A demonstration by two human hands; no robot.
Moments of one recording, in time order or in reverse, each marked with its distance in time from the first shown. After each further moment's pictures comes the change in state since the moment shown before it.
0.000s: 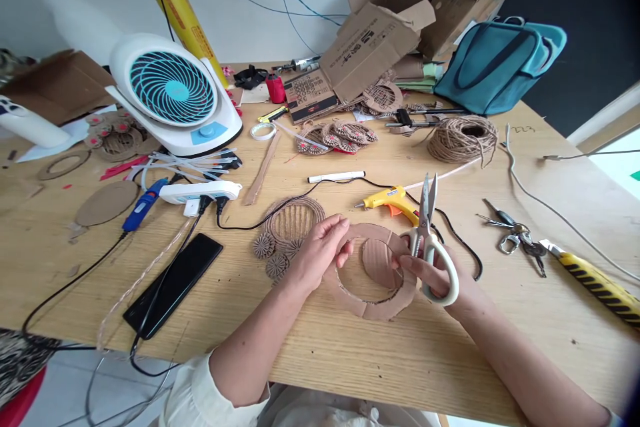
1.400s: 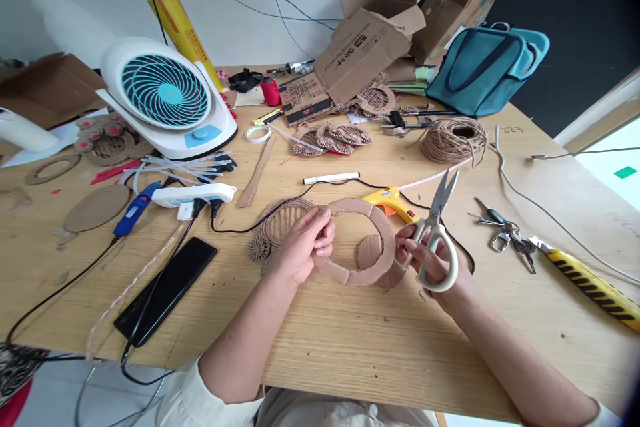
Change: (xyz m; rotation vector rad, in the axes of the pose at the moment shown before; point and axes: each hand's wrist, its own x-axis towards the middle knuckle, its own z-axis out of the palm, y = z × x) left_hand 0.007 0.012 -0.015 -0.381 0.019 -0.029; right_hand 0.003 0.012 0.002 0.301 0.183 -0.007
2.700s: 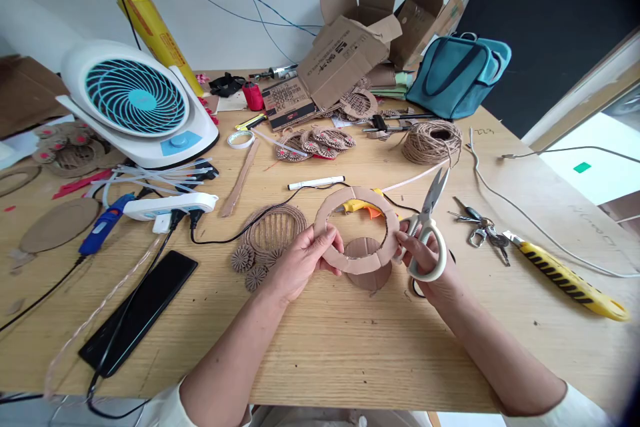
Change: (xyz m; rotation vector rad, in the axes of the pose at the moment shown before) left_hand -0.007 -0.013 0.010 0.257 -0.115 -0.011; right_hand 0.010 -0.003 -0.003 0.113 0.158 -0.044
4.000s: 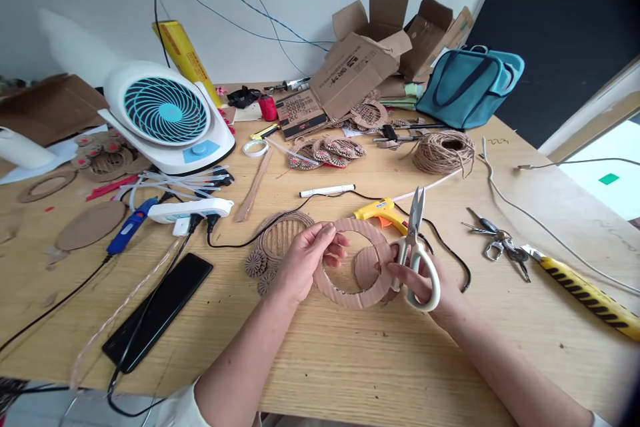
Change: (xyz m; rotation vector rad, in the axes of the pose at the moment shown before) left_hand 0.008 0.002 -0.011 -0.024 0.154 0.079; right_hand -0.011 0.003 0.007 -0.241 -0.233 0.108
